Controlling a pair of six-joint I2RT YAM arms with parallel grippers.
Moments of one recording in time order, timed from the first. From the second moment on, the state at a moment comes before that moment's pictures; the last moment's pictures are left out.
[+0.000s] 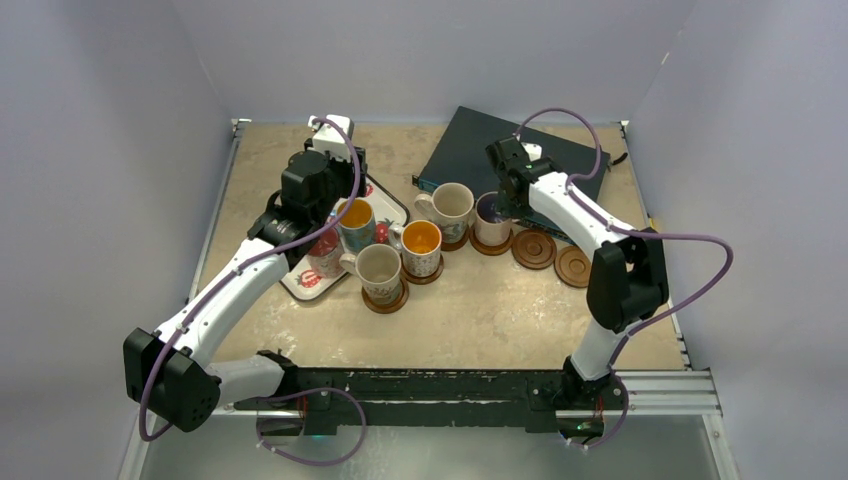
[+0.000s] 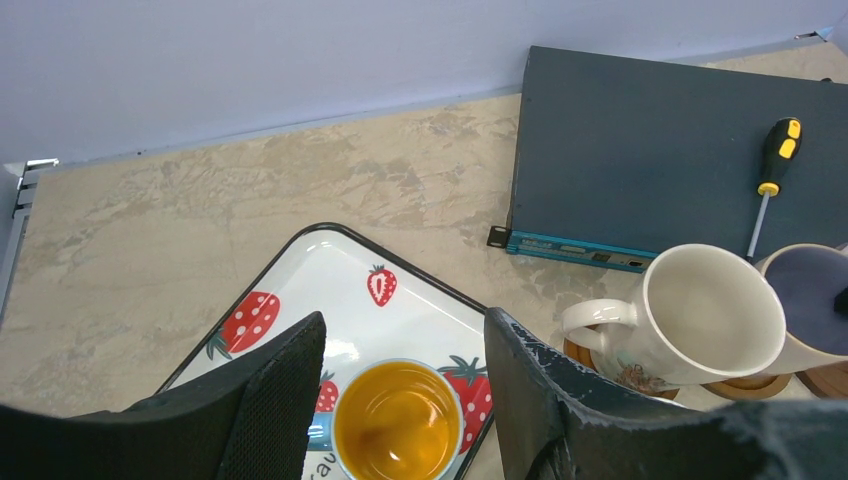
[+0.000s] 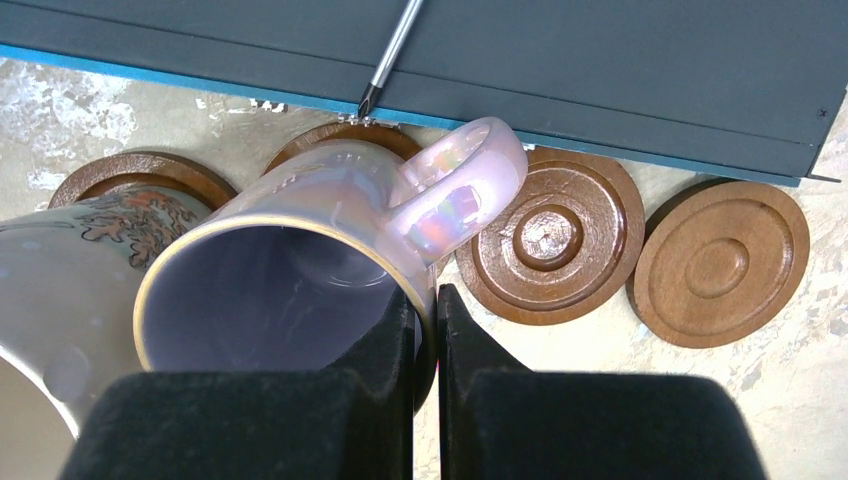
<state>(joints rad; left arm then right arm) -0.46 1.21 1.06 -0.07 -0.24 -0.07 0.40 1.75 1.45 -0.80 0.38 0.57</state>
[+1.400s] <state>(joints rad) -0.46 1.21 1.06 -0.07 -0.24 -0.07 0.40 1.75 1.43 -0.75 0.36 0.56</state>
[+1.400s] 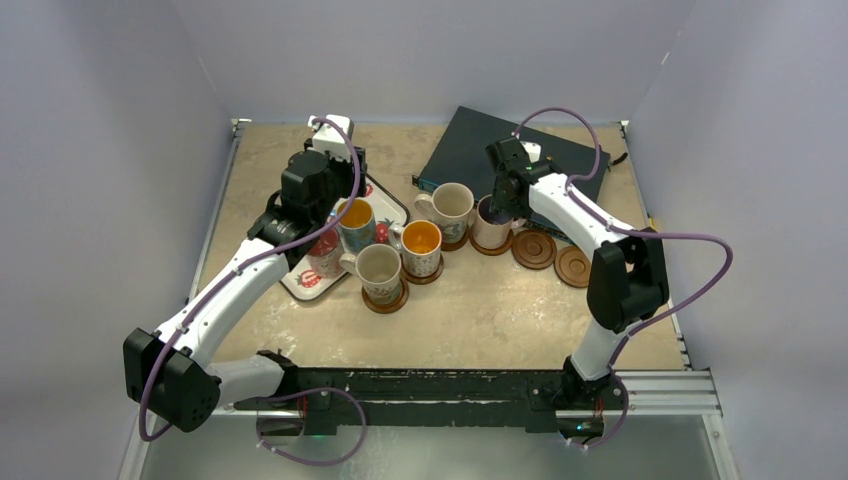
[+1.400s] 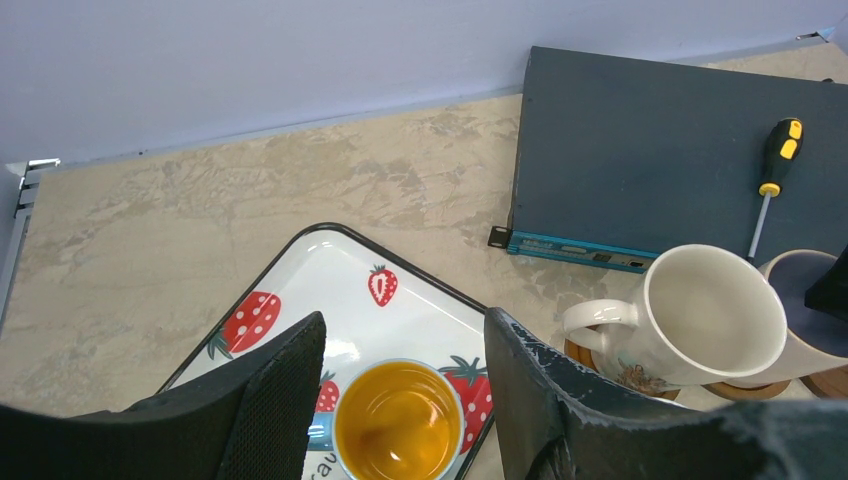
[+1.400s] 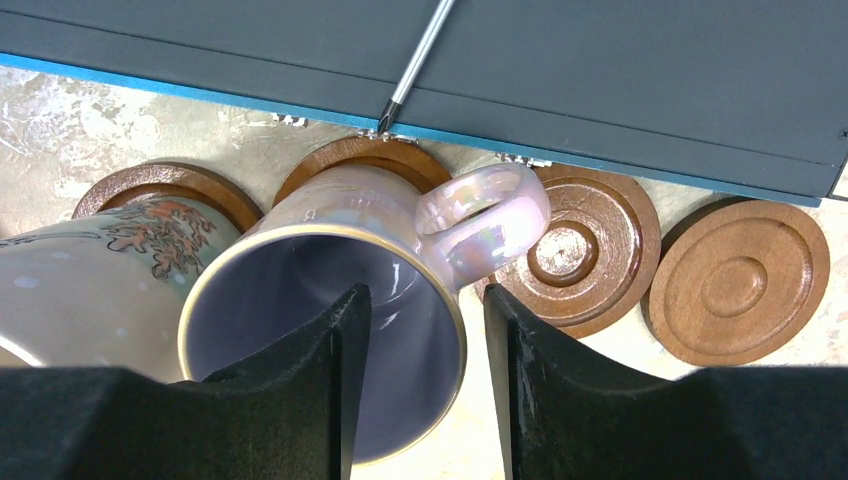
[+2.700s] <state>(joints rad) -0.46 1.21 1.06 -0.07 -0.24 -0.07 0.40 1.66 1.32 -0.55 0.33 0.47</state>
